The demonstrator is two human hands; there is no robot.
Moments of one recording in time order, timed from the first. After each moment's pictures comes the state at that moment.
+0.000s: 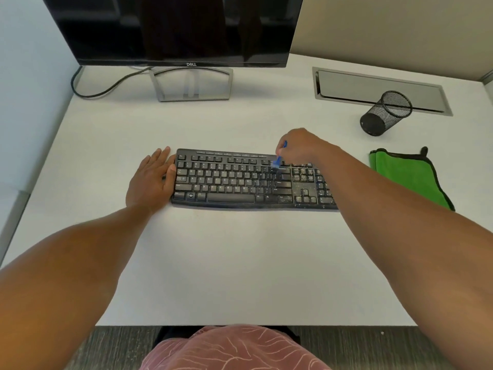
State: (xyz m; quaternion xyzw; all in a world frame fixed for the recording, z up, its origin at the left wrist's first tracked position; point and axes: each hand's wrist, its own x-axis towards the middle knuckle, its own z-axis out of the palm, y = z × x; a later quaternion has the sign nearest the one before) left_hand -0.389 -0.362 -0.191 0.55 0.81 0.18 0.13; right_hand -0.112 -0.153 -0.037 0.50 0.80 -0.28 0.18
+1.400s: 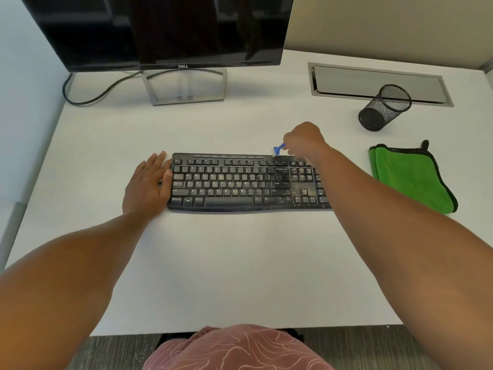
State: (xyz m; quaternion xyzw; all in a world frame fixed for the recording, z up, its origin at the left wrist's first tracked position) left_hand -0.388 -0.361 -0.187 0.53 0.81 0.18 0.14; right_hand -0.113 -0.139 -0.052 0.67 0.63 -0.38 -0.02
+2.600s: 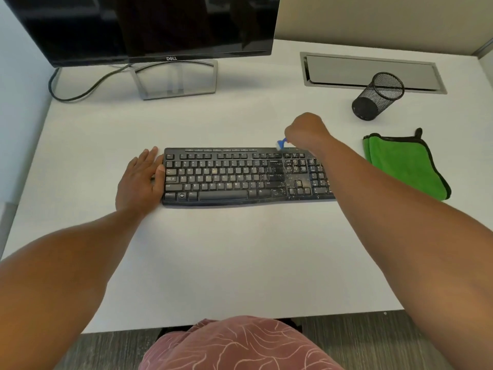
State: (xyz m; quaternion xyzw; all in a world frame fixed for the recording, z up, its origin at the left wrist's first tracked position) left_hand -0.387 -0.362 -0.187 0.54 0.82 0.18 0.14; right_hand -0.095 -0.136 -0.048 0.64 0.71 -0.30 0.05
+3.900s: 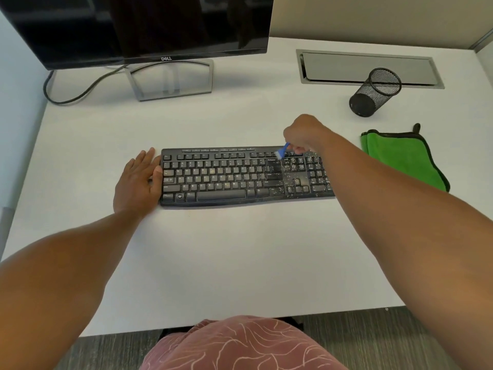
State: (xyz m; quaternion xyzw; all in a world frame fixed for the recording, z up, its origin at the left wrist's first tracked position) left_hand -0.389 -0.360 -0.188 0.53 0.82 0.18 0.13; right_hand -0.089 -0.137 -0.040 0.66 0.66 -0.35 0.06
